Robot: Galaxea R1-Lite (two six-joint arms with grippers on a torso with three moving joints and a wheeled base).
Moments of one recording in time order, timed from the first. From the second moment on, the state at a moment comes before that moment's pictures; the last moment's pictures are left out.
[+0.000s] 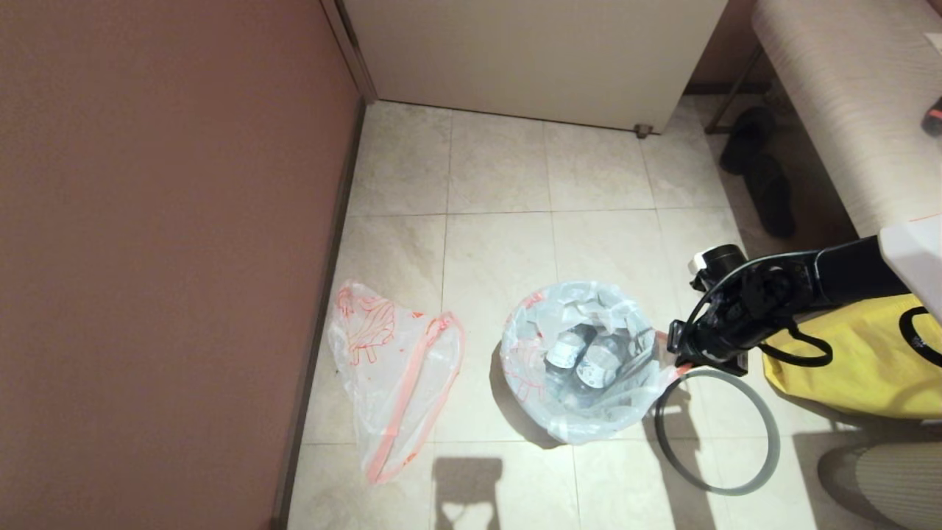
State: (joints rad) left arm 0.00 0.00 0.00 0.00 0.01 -0.01; right arm 0.15 2.20 -1.53 0.37 0.01 0.52
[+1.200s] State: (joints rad) left arm 0.00 0.00 0.00 0.00 0.01 -0.01; right arm 0.26 2.10 -1.40 0.21 0.02 0.59
